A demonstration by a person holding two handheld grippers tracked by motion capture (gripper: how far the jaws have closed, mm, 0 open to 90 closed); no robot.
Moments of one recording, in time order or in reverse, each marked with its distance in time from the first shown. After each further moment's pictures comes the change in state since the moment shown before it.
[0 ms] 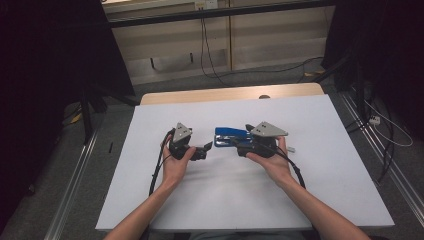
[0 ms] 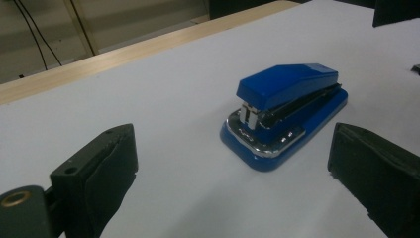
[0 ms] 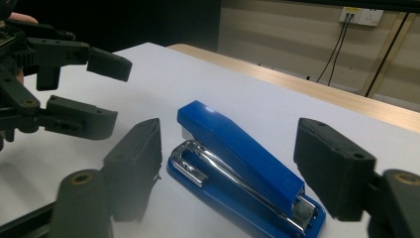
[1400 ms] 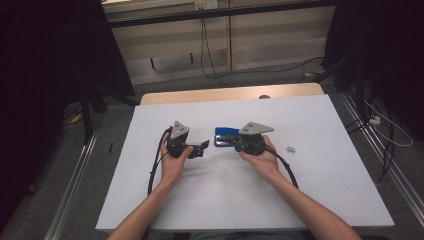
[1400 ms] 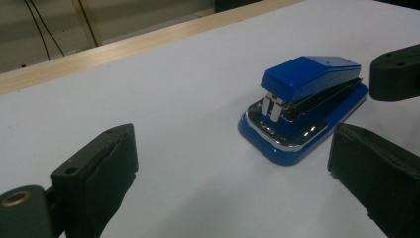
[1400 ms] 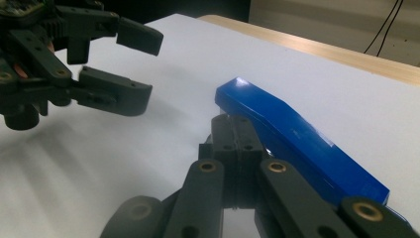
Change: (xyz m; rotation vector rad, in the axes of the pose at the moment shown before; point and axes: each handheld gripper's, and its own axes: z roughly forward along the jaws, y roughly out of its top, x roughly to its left) left arm 0.014 -0.004 0.002 0.013 0.005 -0.022; right arm 0.009 -0.005 0.029 0.106 0.119 0.019
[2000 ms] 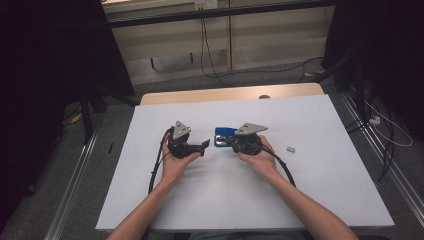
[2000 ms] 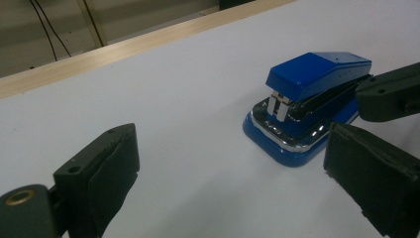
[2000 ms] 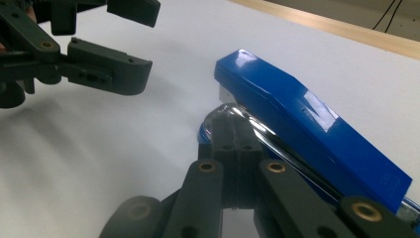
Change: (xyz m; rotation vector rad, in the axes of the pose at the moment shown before) left arm -0.002 0.000 0.005 0.014 0.026 0.021; right arm 0.000 -0.004 0.012 0.094 -0.008 -0.017
